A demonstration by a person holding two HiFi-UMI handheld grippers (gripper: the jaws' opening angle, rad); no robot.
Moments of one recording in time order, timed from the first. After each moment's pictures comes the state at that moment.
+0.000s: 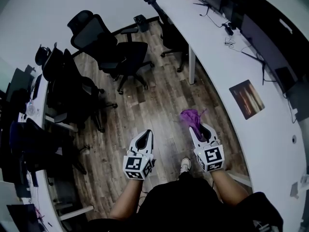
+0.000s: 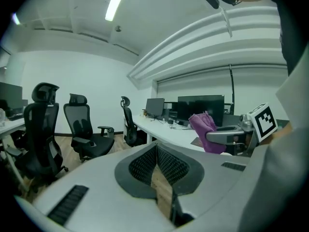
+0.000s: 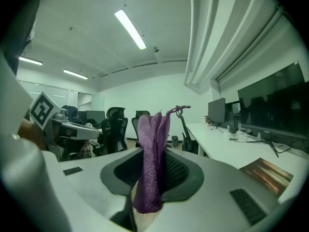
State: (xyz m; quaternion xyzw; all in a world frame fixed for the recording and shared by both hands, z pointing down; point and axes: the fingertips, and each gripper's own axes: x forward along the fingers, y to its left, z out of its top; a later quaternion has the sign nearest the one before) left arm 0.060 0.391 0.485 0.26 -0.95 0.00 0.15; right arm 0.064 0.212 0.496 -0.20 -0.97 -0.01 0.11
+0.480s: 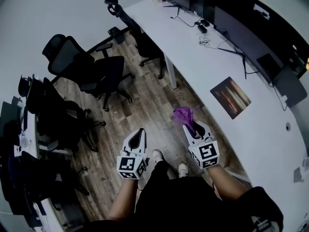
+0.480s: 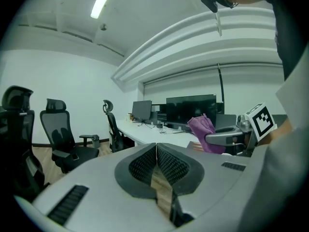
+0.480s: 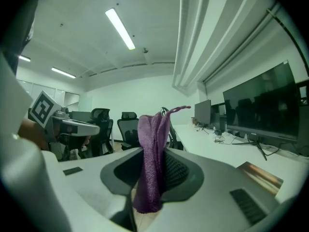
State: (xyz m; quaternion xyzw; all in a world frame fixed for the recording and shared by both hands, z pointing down) left arm -0.017 0.314 0.466 0.34 -0.93 0.03 0.12; right arm 0.016 0.137 0.489 -0.13 -0.99 0.00 0.11
